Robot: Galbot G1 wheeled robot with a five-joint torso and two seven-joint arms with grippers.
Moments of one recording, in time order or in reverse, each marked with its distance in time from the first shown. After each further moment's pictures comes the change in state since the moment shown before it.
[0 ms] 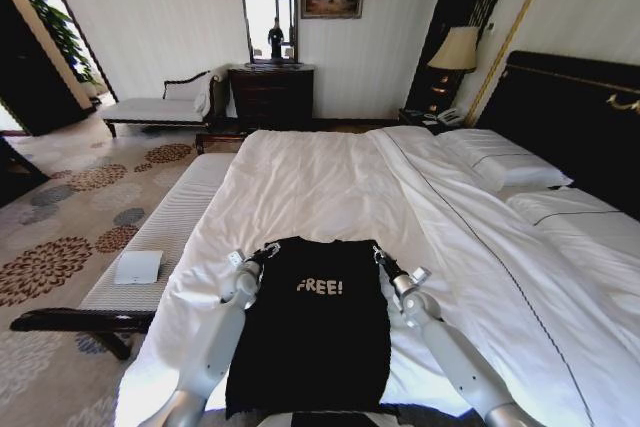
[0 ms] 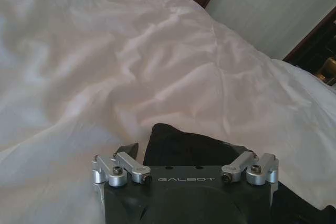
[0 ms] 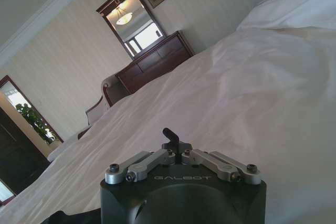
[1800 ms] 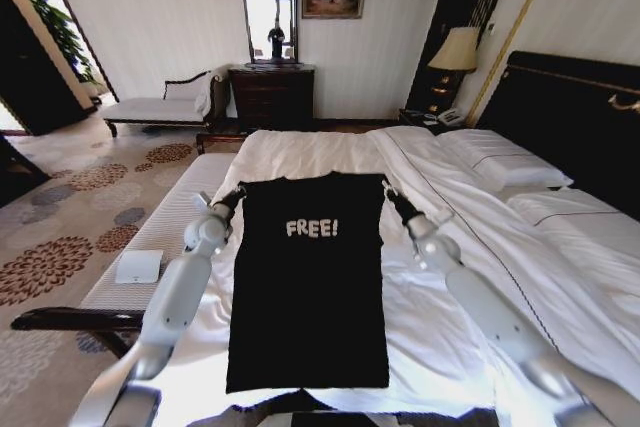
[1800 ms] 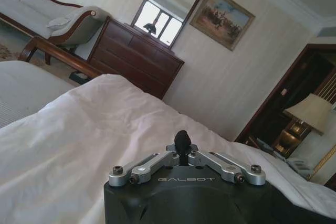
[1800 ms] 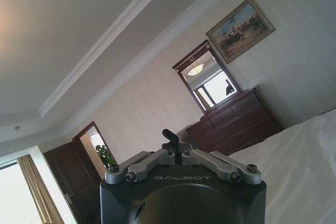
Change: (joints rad) left arm -0.320 0.216 0.033 -0.075 -0.224 0.019 -0.033; right arm 0.424 -0.216 -0.253 0.104 0.327 0.030 -0.017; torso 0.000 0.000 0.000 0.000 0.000
